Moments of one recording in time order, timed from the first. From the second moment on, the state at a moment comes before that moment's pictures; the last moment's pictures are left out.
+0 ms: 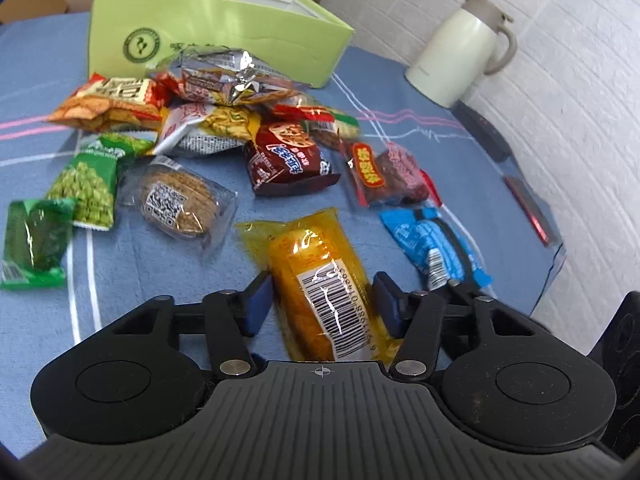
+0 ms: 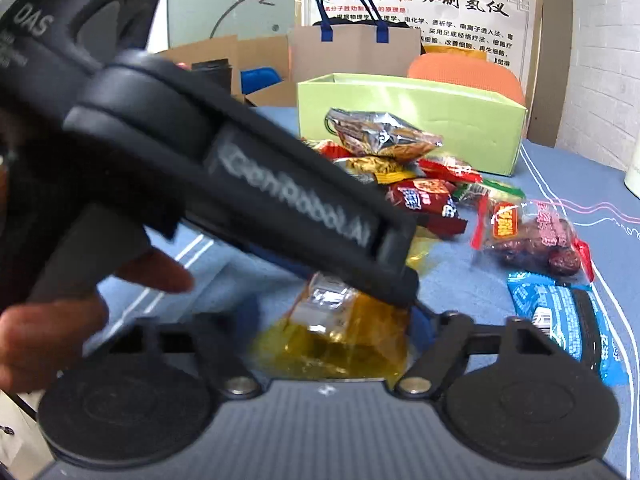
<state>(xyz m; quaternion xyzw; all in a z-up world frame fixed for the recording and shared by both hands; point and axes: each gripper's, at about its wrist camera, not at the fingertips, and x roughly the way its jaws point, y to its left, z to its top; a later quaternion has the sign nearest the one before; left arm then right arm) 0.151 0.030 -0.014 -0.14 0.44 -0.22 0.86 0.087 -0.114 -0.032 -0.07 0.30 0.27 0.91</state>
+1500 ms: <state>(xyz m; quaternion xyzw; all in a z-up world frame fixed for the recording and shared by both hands) 0.299 0.017 0.076 -0.17 0.34 -0.21 0.90 0.228 -0.233 0.041 -0.04 0.26 0.23 0.94</state>
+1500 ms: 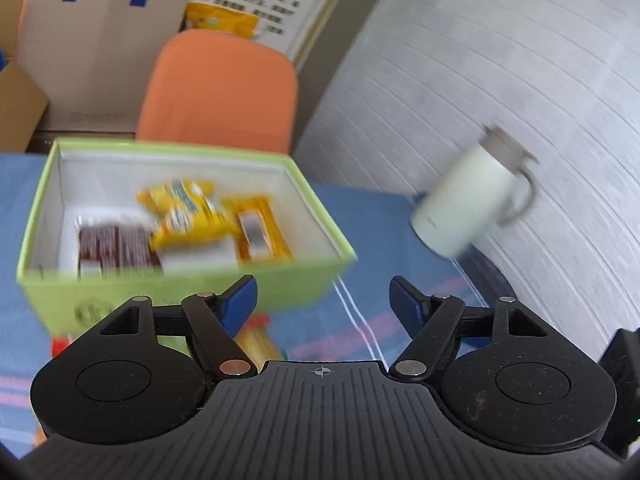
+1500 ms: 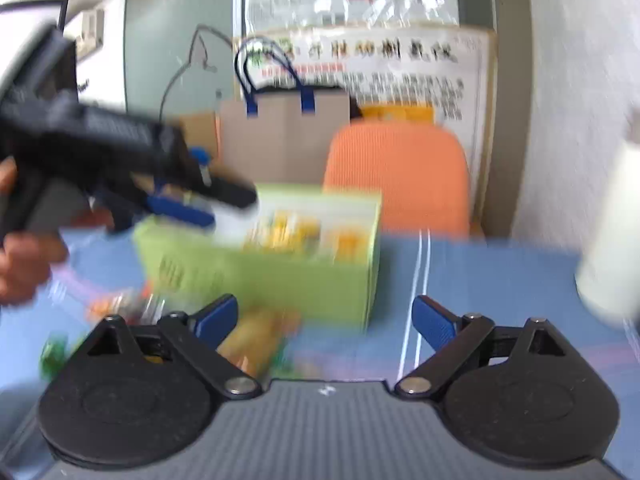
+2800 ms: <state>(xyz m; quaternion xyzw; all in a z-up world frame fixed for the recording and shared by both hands) 0.156 0.028 -0.022 -0.23 0.46 -0.20 0.84 0.116 -0.121 -0.027 -0.06 0.32 0.26 0.91</state>
